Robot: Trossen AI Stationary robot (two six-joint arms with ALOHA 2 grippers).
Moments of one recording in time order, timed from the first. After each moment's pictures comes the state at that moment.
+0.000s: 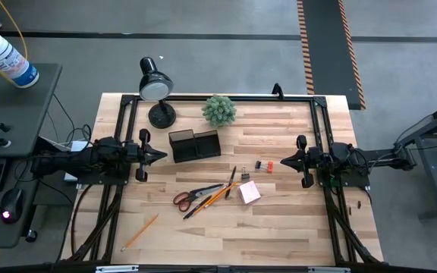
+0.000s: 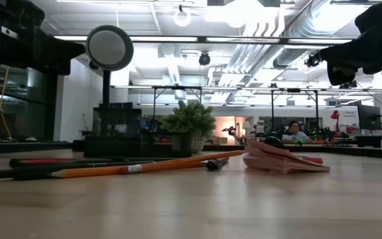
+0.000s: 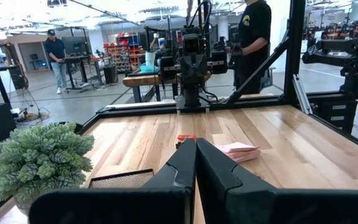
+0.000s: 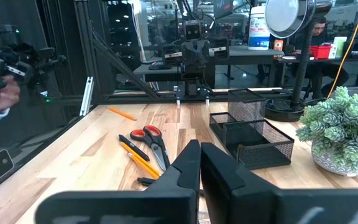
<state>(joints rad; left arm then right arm) 0.17 0.01 0.01 0.03 0.03 0.11 0.09 0.03 0.01 0.02 0.05 0.04</state>
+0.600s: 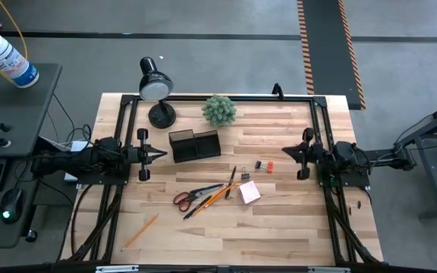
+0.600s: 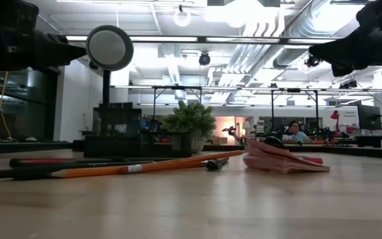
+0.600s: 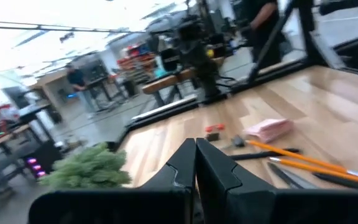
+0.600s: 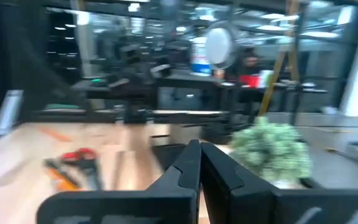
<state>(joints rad) 0.17 0.01 0.01 0.03 -0.04 0.40 0.09 0.03 0.01 0.13 0.29 -0.11</state>
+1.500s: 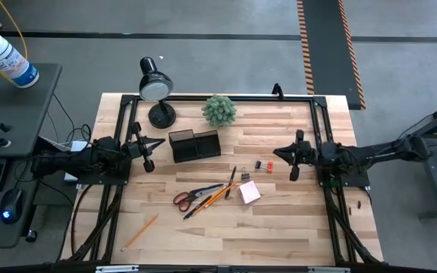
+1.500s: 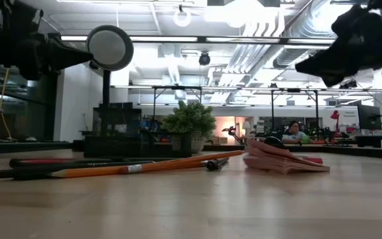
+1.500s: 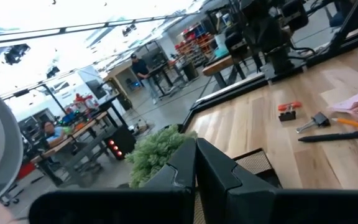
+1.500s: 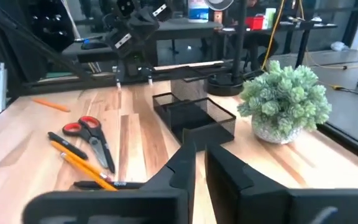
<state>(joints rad) 0.17 0.01 0.01 0.06 -0.27 0.55 0.09 0.49 0.11 0.24 0.31 0.09</state>
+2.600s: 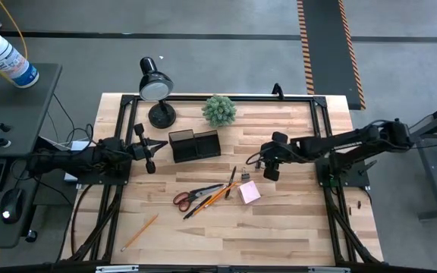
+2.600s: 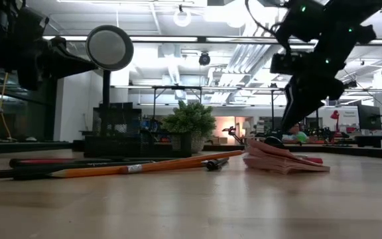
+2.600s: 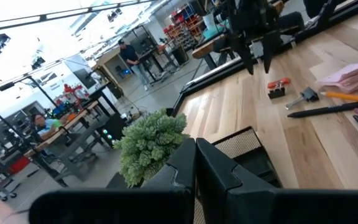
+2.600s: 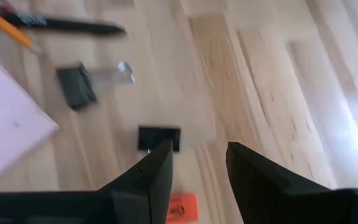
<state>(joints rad) 0.17 0.10 0.01 0.05 -0.27 0.57 -0.03 1.30 0.63 -0.37 0.21 0.16</state>
